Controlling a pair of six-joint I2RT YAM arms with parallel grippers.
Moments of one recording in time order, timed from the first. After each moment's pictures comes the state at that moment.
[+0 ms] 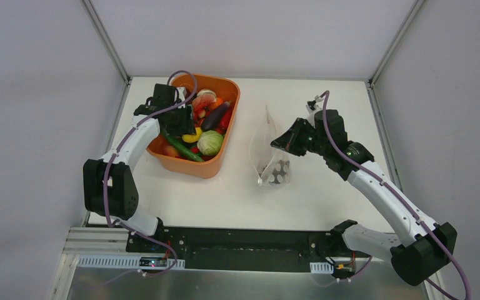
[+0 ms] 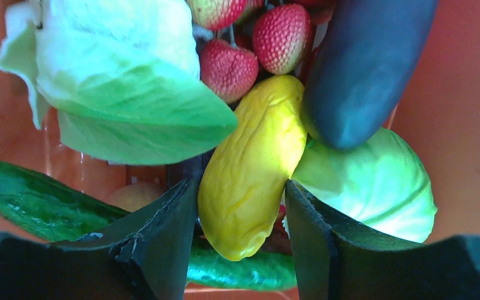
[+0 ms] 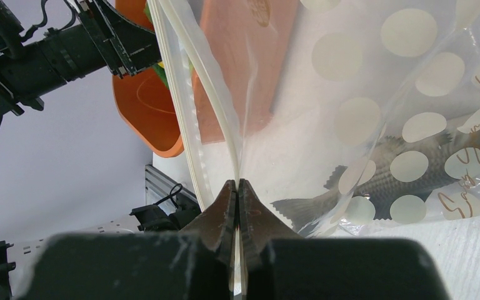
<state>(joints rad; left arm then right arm) -0.16 1.55 1.25 -0.63 0.13 -0.21 0.53 1.09 1.00 -0.44 -0.28 0.87</state>
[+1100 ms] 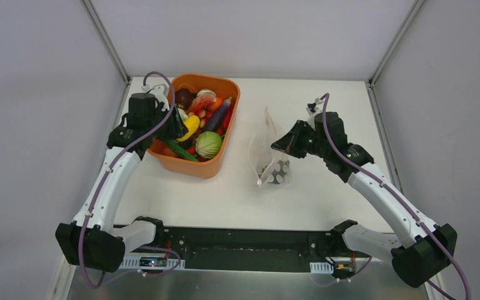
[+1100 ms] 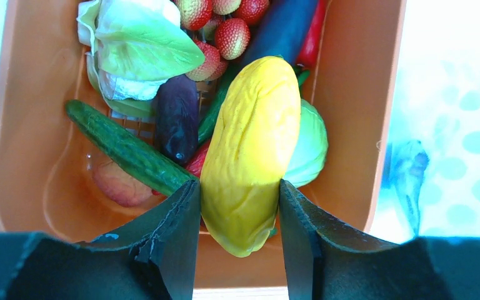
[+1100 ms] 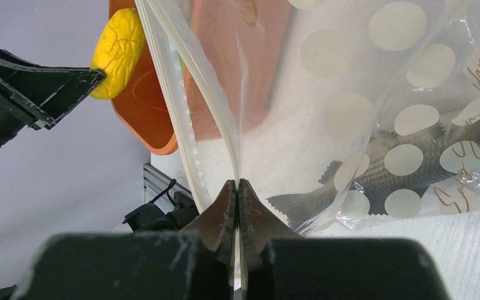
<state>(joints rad) -0.16 1.14 1.13 -0.65 0.13 -0.30 0.53 1.08 0.97 -0.44 -0.28 0.87</state>
